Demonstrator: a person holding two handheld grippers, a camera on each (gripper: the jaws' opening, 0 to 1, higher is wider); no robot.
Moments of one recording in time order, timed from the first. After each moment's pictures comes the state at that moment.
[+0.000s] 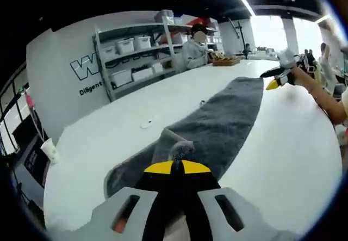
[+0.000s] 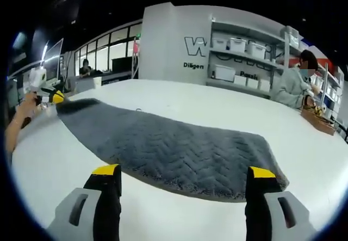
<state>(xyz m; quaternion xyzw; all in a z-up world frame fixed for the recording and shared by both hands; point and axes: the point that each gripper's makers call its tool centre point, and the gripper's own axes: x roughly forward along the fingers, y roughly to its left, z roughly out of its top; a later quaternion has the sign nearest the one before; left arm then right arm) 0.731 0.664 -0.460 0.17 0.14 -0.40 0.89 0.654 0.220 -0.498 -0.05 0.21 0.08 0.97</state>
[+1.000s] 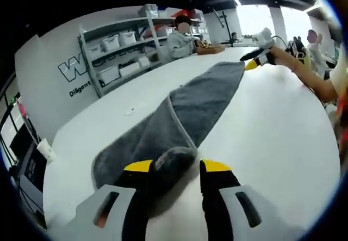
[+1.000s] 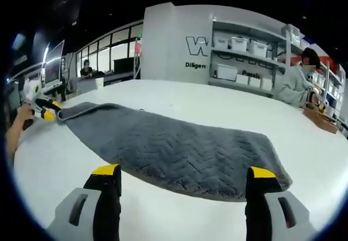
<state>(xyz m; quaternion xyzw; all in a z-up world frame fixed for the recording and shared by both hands) 0.686 0.665 -0.487 0.22 0.16 -0.42 0.87 0.652 0.224 -0.499 -0.04 0.21 0.09 0.97</state>
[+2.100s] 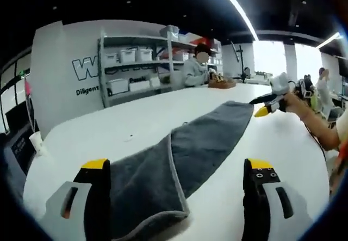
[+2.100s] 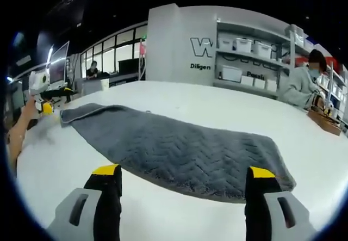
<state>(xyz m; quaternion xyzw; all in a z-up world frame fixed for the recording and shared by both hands) 0.703 0.621 -0.453 0.11 0.12 -0.41 0.90 0.651 0.236 -0.494 -0.04 0.21 0.11 0.97</state>
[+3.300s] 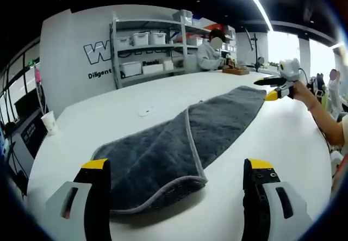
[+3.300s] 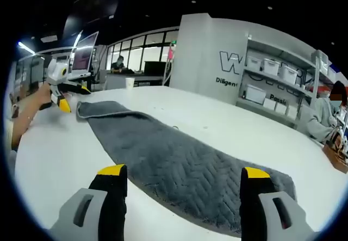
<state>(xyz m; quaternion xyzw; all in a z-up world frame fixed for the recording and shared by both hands) 0.703 0.662 -0.477 0.10 0.18 -0.35 0.91 0.677 0.297 -0.465 -0.12 0.16 0.20 0.96</state>
